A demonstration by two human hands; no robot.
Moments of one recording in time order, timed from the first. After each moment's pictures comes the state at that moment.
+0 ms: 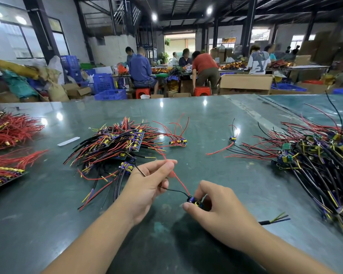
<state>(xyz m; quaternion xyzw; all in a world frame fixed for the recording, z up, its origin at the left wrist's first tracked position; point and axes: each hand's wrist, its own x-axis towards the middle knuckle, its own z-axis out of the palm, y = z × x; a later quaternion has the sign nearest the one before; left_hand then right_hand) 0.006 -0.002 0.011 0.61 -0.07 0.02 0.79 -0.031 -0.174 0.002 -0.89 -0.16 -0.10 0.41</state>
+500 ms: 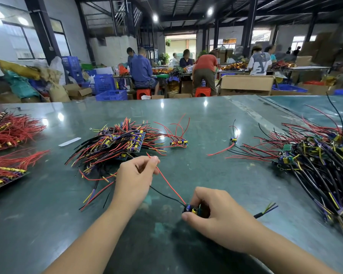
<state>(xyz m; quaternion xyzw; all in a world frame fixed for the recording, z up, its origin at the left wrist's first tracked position) 0.027 0.019 0.002 0.77 -0.04 0.25 0.59 -0.032 -0.177 0.008 -0.90 -0.22 -0.02 0.38</state>
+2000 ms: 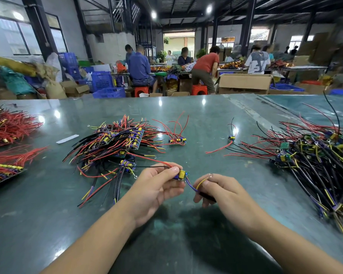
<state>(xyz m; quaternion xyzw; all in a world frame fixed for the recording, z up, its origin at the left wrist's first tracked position) 0.002 -0.005 0.007 0.56 -0.08 -0.08 0.82 -0.019 -0.183 0.010 -0.80 -0.13 0.01 0.58</state>
